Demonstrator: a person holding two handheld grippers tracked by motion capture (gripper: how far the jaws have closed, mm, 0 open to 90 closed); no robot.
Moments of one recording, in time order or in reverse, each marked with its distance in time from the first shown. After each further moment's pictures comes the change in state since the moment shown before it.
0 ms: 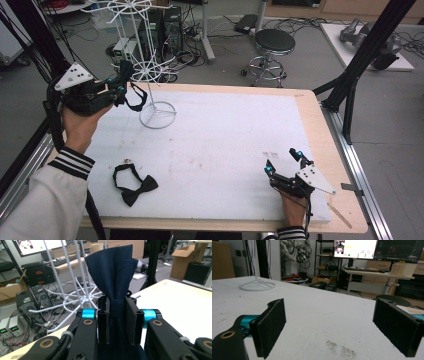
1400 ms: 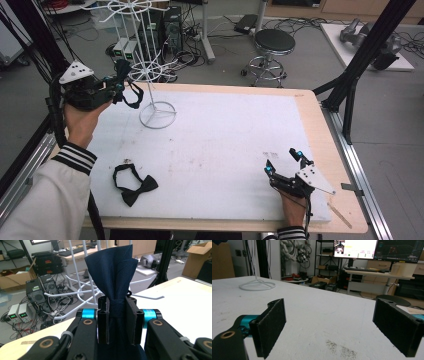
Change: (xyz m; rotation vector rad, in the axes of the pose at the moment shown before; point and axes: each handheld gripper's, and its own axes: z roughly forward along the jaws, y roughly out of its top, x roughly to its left) left arm 0.015 -0.005 0.012 0.058 0.075 -0.049; right arm 0.000 0.000 0.000 0.001 0.001 0.006
